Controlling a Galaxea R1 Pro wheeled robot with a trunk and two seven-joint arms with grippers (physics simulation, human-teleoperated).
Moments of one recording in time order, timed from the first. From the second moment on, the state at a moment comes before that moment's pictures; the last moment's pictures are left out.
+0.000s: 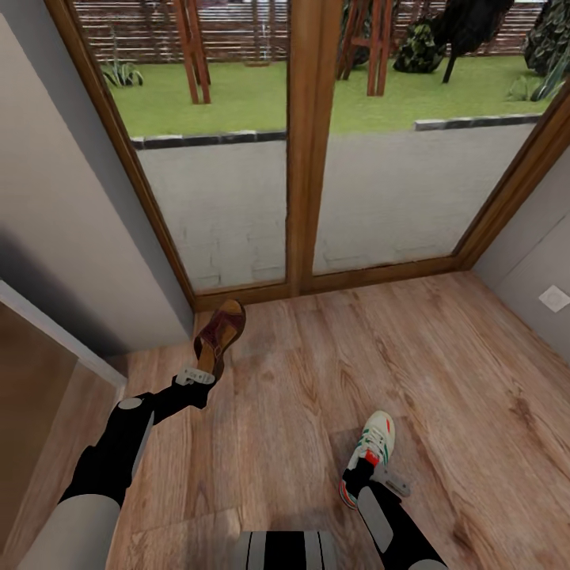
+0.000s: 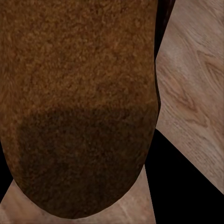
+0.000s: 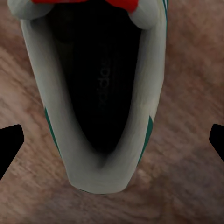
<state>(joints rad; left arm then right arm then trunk) -0.60 0.02 0.21 -1.01 -0.30 0.28 -0.68 -0.47 0.17 -0.16 -0.61 -0.41 0.20 -0.39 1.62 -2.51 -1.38</state>
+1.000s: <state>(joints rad) -0.60 0.02 0.21 -1.01 -0.30 0.28 -0.68 -0.47 0.17 -0.16 -0.61 -0.41 0.20 -0.39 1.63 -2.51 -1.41</state>
